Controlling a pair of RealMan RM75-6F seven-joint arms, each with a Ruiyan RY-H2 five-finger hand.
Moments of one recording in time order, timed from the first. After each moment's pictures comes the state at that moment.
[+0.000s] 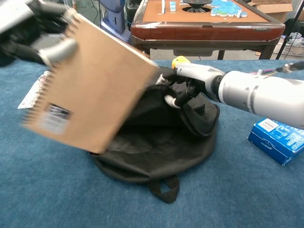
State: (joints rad) left arm -0.72 -1.49 0.03 -1.22 1.68 1.62 -0.72; right arm 0.85 -1.60 0.25 -1.57 -0.89 0.81 -0.18
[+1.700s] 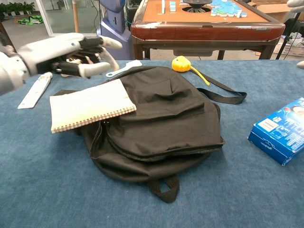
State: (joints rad) left arm -0.75 -1.41 -0.11 -1.52 1.41 1.12 -0.14; right arm 0.38 -1.09 0.14 -1.92 -1.29 1.28 0.01
